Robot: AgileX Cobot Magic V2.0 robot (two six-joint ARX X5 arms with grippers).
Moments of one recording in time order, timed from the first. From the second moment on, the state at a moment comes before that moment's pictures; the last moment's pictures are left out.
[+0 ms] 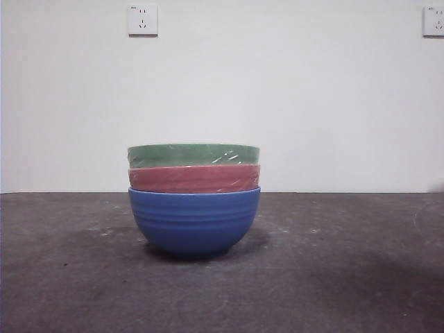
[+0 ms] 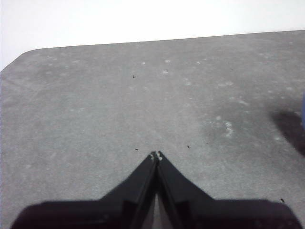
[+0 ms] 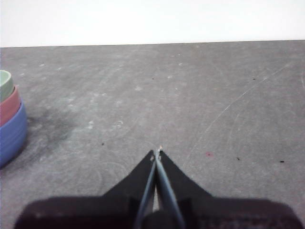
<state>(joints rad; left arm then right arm) 0.00 0.01 0.04 -0.23 0.06 0.04 0.06 0.01 0.03 -0.19 -0.15 0.02</state>
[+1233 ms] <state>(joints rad) 0.00 0.24 0.36 -0.35 0.44 -0.48 0.06 0.39 0.52 -0.45 -0.27 0.41</state>
